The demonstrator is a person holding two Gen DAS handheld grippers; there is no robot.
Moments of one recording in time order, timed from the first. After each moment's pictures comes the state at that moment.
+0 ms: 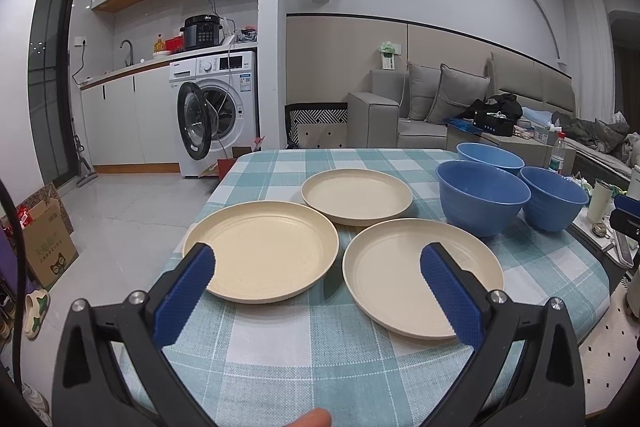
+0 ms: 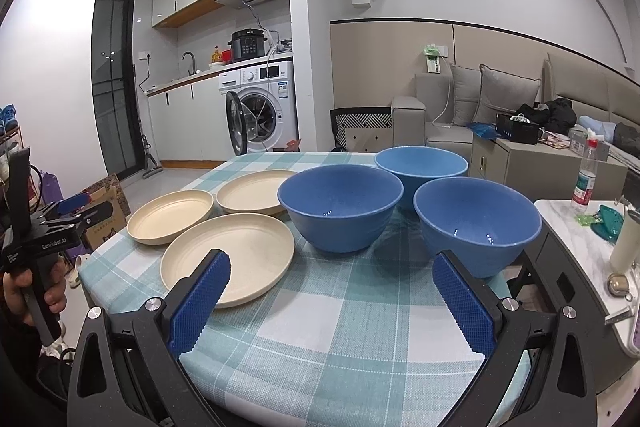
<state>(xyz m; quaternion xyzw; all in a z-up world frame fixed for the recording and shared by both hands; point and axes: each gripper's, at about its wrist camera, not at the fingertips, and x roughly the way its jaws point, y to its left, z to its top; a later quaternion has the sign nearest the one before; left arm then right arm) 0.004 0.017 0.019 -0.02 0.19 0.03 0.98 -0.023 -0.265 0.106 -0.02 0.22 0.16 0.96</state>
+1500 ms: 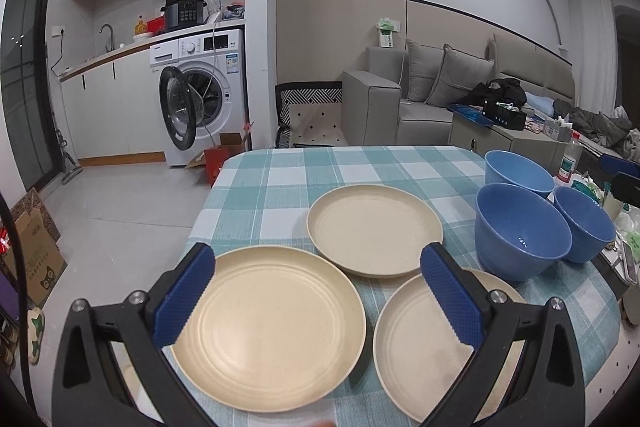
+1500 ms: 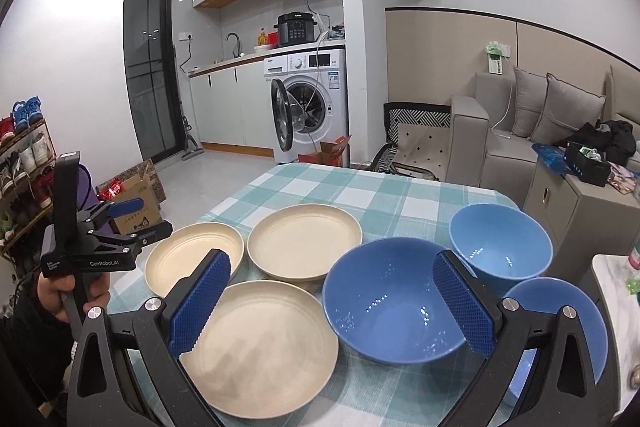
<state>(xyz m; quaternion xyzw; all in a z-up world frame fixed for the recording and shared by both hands) 0.126 0.051 0.047 -0.02 0.24 0.01 0.97 0.121 -0.182 0.163 -0.05 0.26 0.25 0.93</state>
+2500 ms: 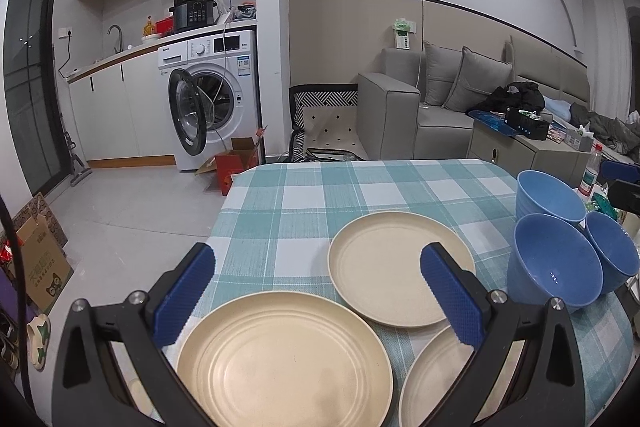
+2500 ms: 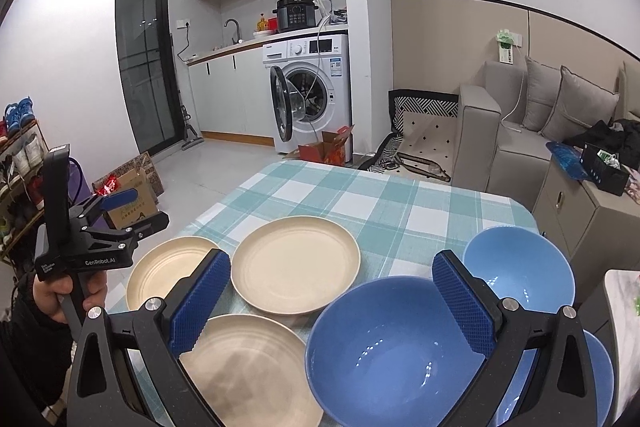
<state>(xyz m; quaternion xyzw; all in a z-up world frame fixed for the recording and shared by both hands) 0.180 0.066 0.059 -0.02 0.24 0.04 0.97 0.202 -0.157 0.163 -0.05 0.28 0.26 0.92</state>
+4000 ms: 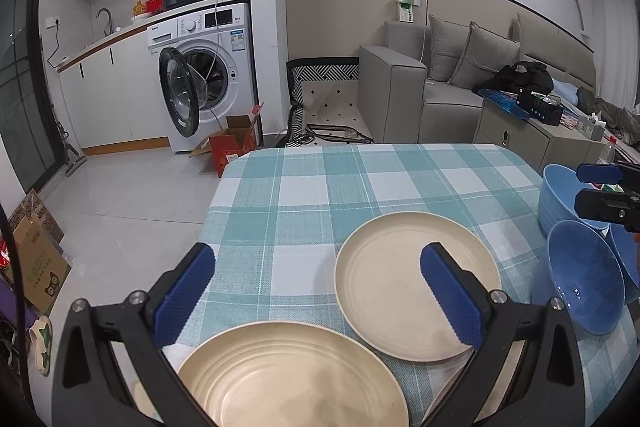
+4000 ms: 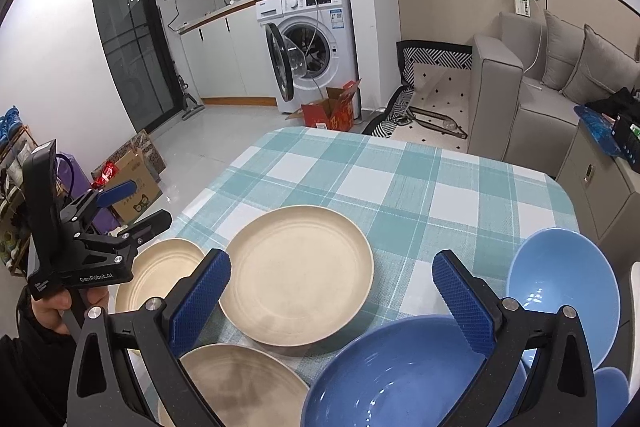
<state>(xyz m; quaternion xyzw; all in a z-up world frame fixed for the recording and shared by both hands) 0.252 0.076 0.049 -0.01 0.30 0.03 0.95 0.299 -0.113 0.137 -0.05 0.38 0.27 0.88</state>
